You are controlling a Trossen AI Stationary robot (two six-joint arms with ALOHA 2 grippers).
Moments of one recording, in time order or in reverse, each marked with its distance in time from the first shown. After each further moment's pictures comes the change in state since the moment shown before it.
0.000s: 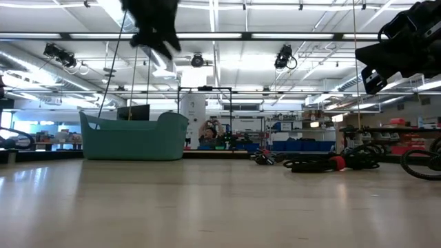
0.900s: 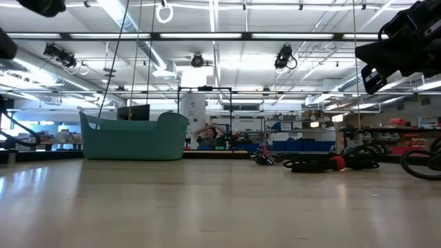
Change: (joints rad) left arm -0.990 0.532 0.014 -0.079 0.327 -0.690; right arm 0.000 0.003 0.000 0.017 0.000 0.000
